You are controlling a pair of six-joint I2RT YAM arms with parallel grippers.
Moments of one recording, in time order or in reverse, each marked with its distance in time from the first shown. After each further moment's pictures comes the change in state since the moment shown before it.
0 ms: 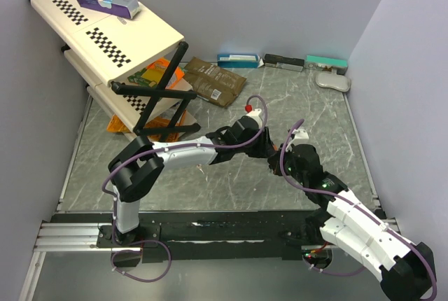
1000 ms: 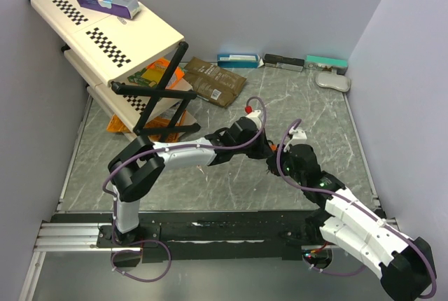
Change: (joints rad) left arm 0.005 0.005 -0.027 0.066 0.057 -0.013; right arm 0.010 0.034 -0.011 0.018 0.019 0.007
